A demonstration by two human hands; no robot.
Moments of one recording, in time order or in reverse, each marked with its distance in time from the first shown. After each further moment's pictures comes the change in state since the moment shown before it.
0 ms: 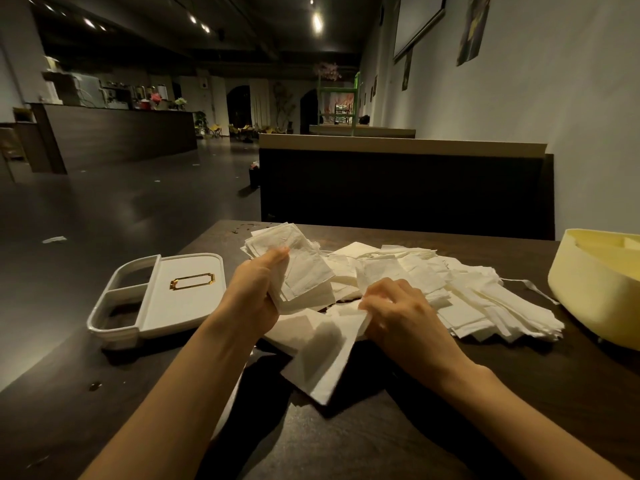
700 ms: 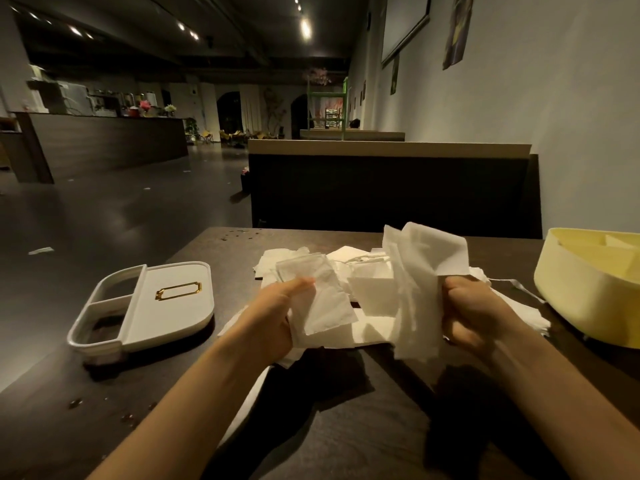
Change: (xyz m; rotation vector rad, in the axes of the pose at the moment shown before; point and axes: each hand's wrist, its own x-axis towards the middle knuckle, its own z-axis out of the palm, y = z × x) left_hand -0.011 -0.022 0.020 0.165 -0.068 -0.191; right_hand 0.003 0.037 -0.055 1.562 0.153 1.081
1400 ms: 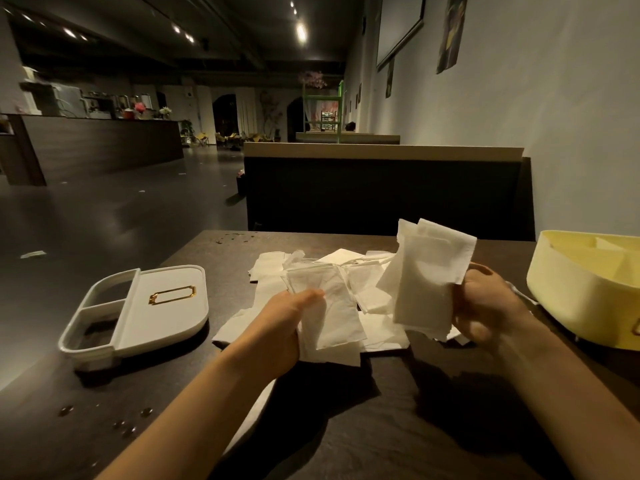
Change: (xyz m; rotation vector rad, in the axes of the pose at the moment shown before) left_hand 0.000 -0.009 0.011 0.056 -0.018 -0.025; right_hand -0.017 -0.020 -0.003 -0.035 0.012 -0.121
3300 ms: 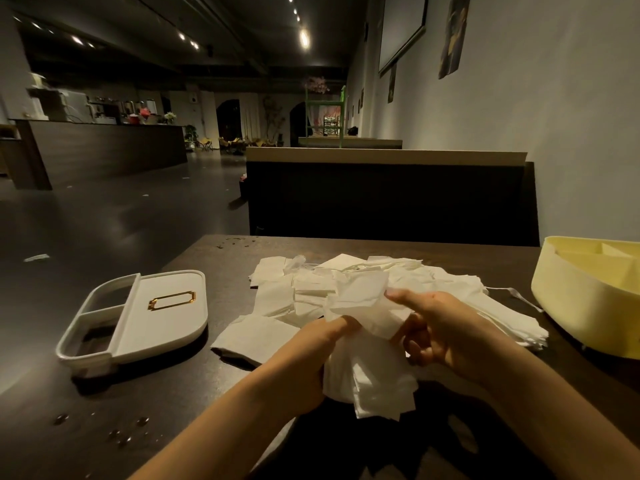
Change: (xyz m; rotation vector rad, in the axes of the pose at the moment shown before) left_hand 0.007 -0.029 0.008 0.267 -0.224 0.038; right_hand -0.006 0.017 0.021 -0.430 -0.196 0.234
